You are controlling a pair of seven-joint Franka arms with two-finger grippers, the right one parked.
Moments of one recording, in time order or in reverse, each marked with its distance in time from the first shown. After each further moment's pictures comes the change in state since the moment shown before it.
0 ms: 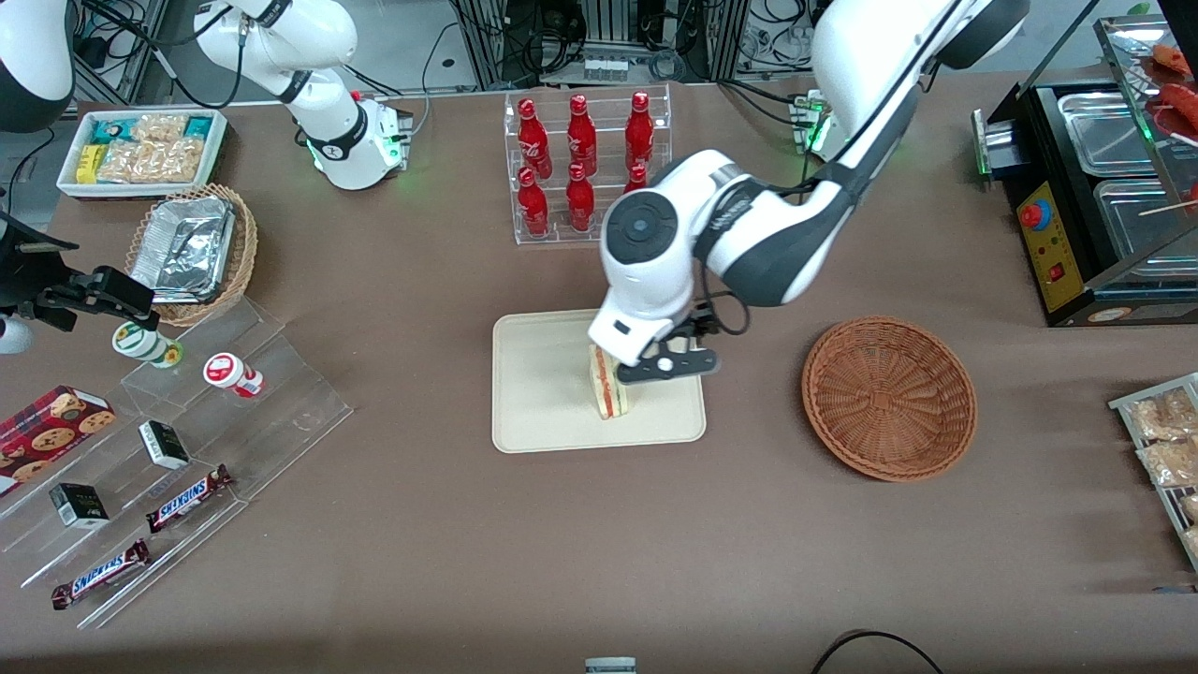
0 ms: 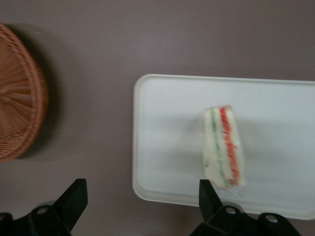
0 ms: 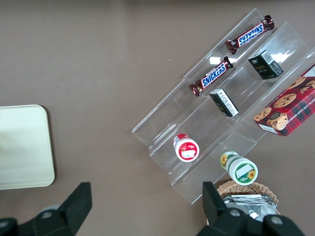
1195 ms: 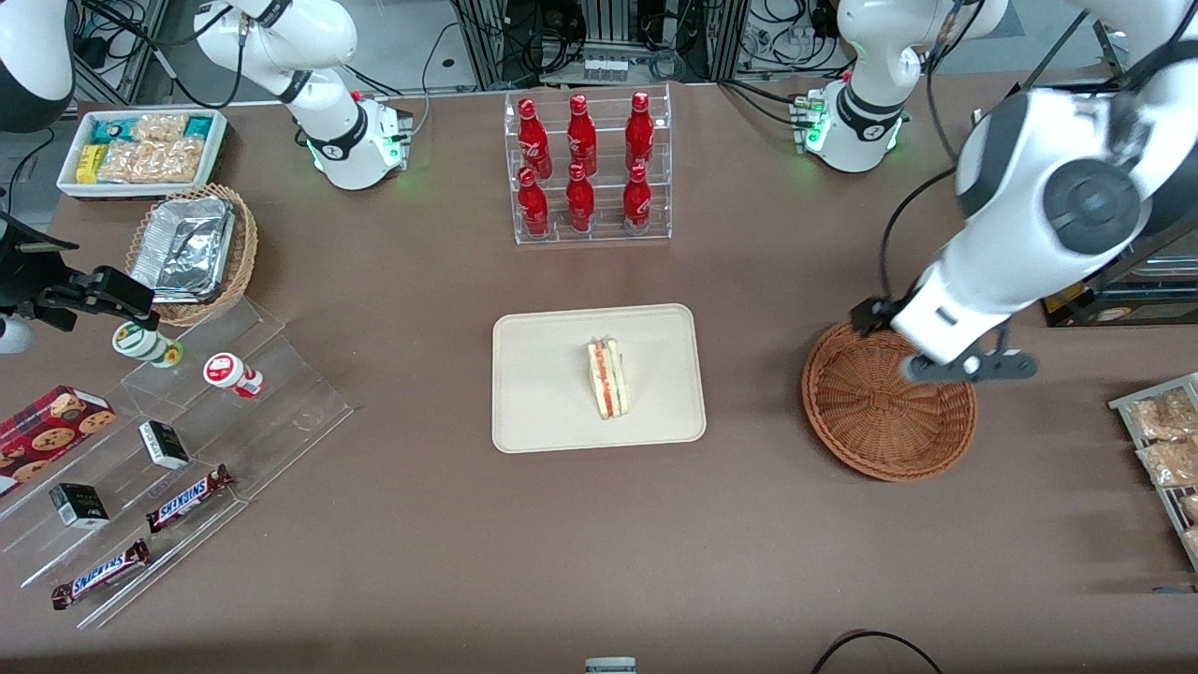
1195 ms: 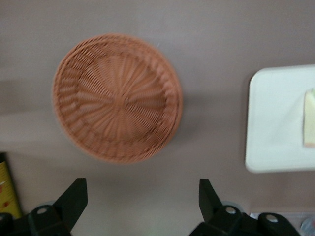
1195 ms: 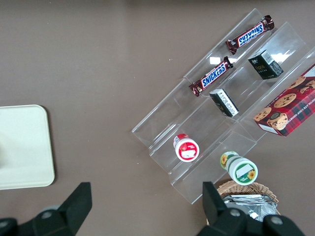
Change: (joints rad) arm 0.332 -0.468 0.223 -0.352 -0.279 -0.072 0.714
